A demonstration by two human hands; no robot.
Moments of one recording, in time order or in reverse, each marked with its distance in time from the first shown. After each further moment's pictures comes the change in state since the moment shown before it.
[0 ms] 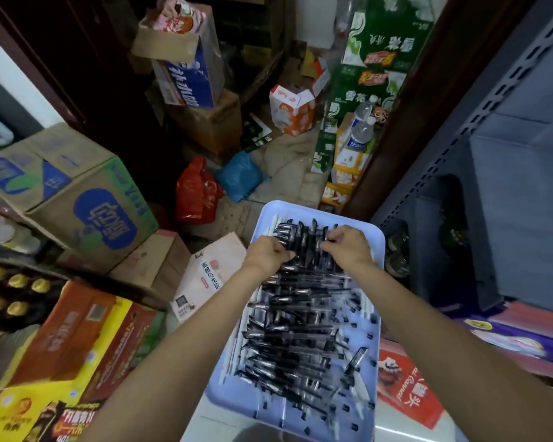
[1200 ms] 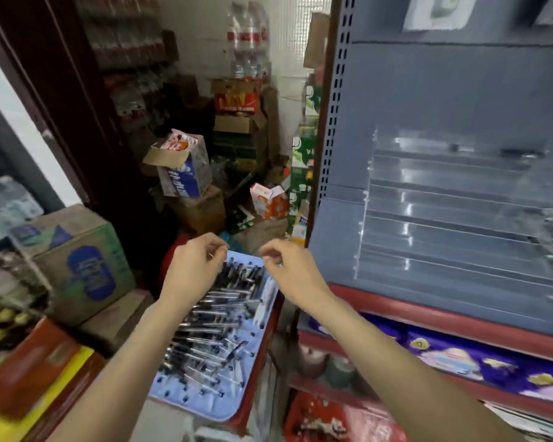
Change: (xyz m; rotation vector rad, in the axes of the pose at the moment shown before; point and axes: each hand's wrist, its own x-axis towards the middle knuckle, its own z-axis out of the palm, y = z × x) left_hand -0.216 0.151 0.047 0.085 0.684 0.377; right_hand -0.181 0.058 -0.197 0.015 0.027 -0.721
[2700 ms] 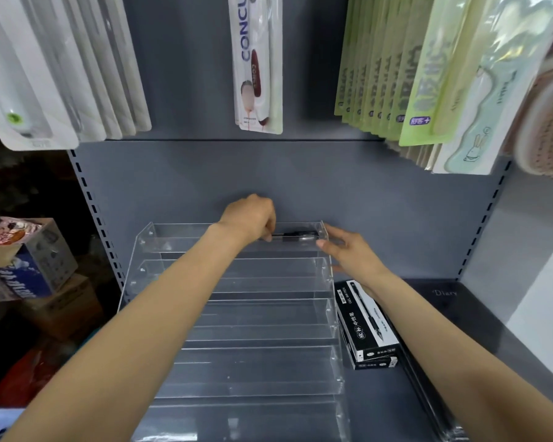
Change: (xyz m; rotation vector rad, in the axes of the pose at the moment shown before) left_hand 0.175 0.433 0.256 0.484 -0.359 0.616; right_hand -0.003 0.269 -0.391 0.398 0.410 0.294
